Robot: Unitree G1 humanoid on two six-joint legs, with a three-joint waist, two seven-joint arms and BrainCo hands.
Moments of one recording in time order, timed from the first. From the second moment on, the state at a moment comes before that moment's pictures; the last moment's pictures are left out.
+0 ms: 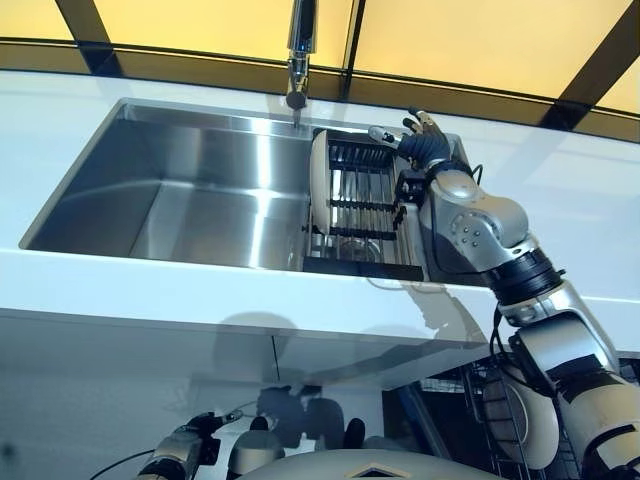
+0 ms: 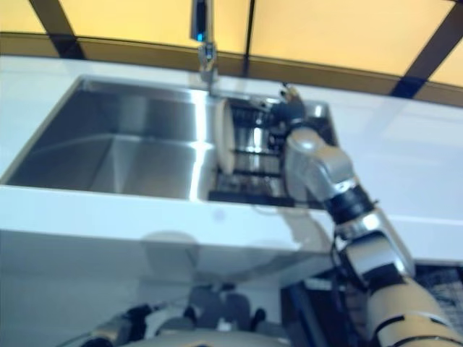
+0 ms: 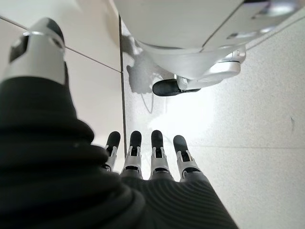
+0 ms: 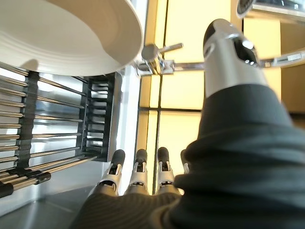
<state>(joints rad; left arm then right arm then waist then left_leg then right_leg) 0.02 0.31 -0.22 1.05 -0.21 0.23 0.03 -0.80 -0.44 0.38 0.18 0.83 0.41 -0.65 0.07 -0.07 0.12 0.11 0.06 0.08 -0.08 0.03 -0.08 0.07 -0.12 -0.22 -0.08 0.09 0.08</state>
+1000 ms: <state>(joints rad) 0.00 0.28 -0.26 1.05 -0.26 0.23 0.05 -0.58 -0.33 0.51 0.15 0.56 0.43 -0.57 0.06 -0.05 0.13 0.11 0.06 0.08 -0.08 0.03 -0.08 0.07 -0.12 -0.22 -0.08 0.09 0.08</state>
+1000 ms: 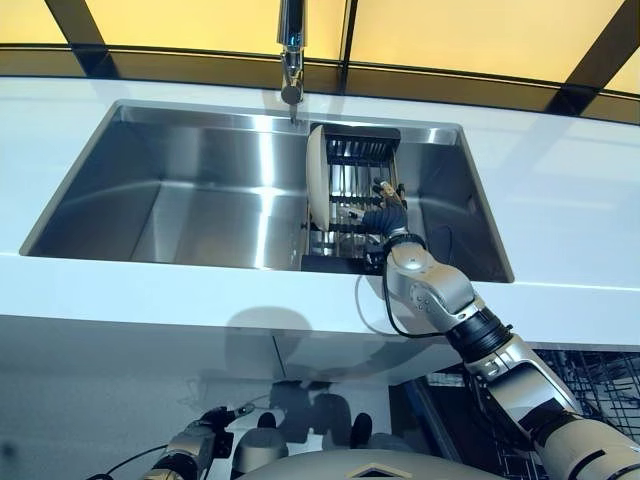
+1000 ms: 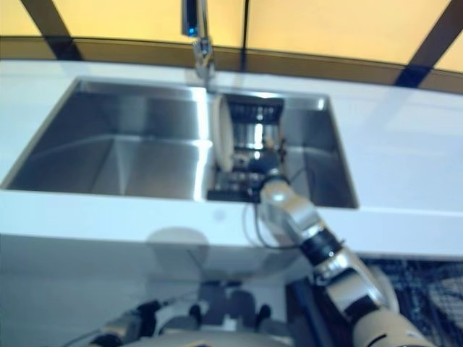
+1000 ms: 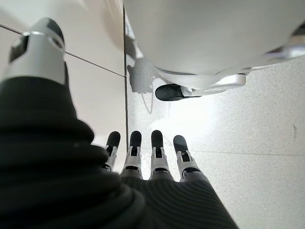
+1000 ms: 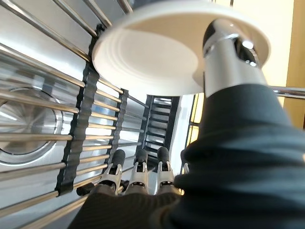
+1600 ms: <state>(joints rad) 0.00 0.27 -0.26 1.05 -0.25 0.23 0.05 -0.61 -0.34 0.56 0.14 0.48 0.49 -0.46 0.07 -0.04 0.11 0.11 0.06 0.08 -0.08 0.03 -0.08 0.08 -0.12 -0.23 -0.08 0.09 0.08</state>
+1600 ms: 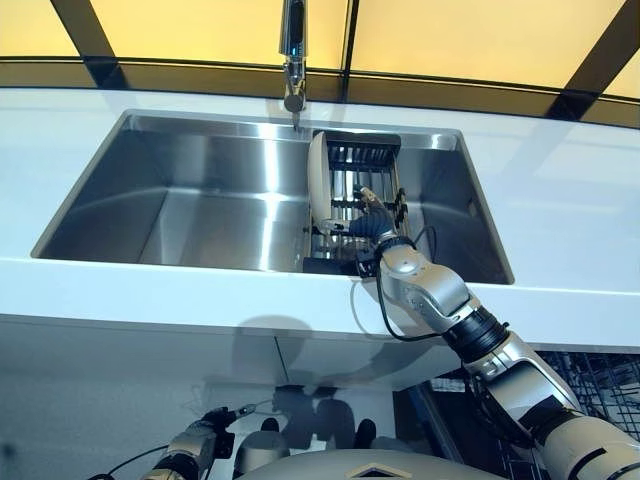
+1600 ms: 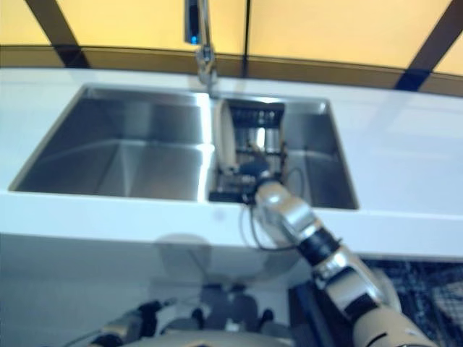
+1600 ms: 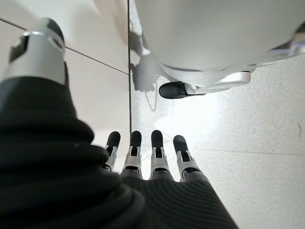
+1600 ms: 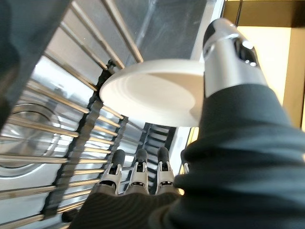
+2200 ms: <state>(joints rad) 0.00 0.29 -0.25 1.05 -0.25 0.27 0.05 -0.74 -0.49 0.51 0.16 0.44 0.52 -0.40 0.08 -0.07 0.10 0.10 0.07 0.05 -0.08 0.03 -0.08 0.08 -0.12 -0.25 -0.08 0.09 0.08</state>
